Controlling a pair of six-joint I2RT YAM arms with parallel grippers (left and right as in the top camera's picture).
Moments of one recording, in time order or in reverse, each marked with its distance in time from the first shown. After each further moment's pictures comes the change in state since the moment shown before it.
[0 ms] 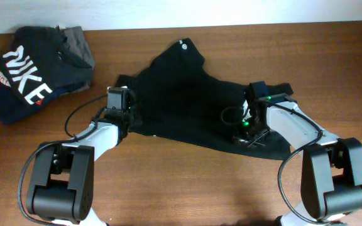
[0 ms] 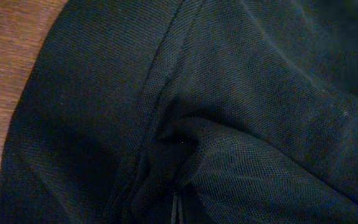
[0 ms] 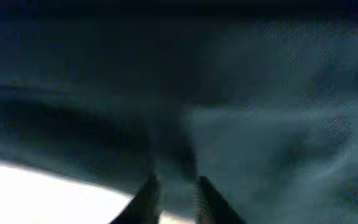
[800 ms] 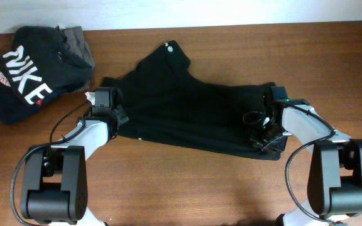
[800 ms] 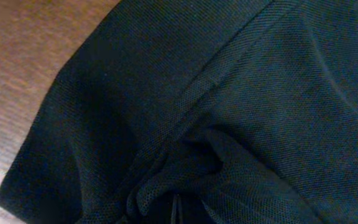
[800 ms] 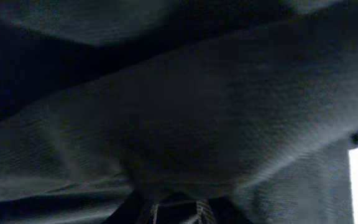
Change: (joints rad) left arm 0.093 -0.017 0.023 -0.128 -0.128 -0.180; right arm -0.160 0.000 -0.064 -0.019 0.173 0.069
